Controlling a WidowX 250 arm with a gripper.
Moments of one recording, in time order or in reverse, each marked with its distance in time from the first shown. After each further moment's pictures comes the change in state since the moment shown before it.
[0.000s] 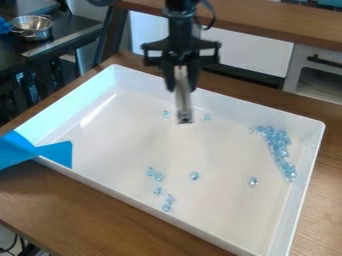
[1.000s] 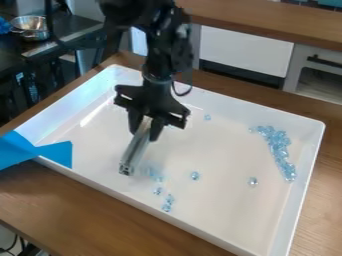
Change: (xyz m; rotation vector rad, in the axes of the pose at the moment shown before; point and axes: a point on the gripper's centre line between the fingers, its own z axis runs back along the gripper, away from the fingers) arm -0.043 0.044 -0.042 0.242 -0.082 -0.283
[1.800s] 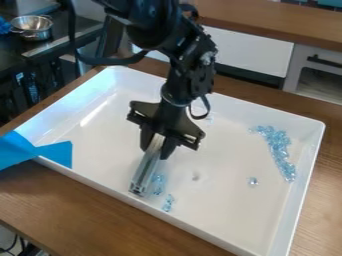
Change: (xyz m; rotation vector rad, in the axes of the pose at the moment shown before) arm -0.017 -0.023 -0.008 0.052 0.013 -0.022
